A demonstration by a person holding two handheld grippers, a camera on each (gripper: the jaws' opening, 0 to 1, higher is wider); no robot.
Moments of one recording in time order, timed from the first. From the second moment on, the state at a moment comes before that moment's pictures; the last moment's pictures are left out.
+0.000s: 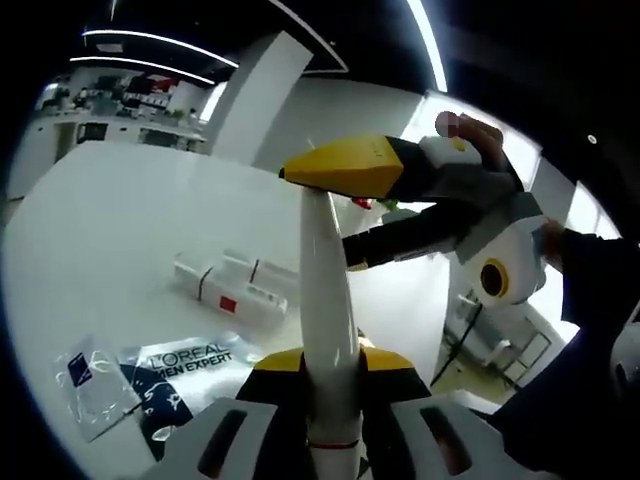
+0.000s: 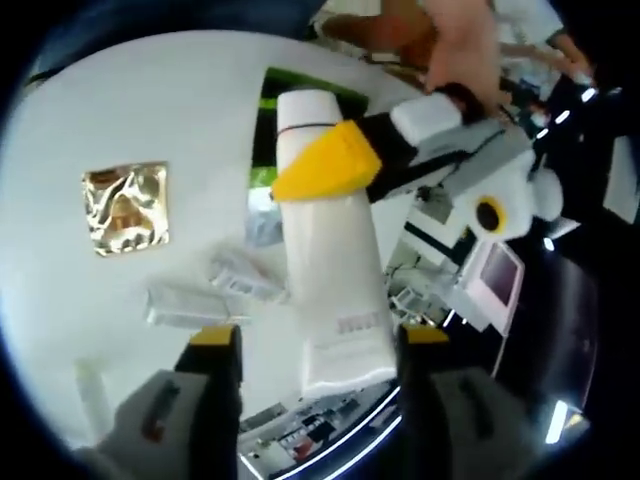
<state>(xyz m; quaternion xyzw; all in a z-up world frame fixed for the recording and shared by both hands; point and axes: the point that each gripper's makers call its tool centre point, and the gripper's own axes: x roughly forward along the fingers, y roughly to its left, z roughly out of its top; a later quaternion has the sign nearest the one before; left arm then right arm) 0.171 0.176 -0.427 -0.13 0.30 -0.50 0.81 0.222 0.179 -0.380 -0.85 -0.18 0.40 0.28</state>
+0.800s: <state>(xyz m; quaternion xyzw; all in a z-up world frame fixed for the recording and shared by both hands) 0.177 0.178 -0.429 -0.12 0.29 -0.49 0.81 0.232 0.143 -0.325 -0.77 -0.14 0.33 0.53</state>
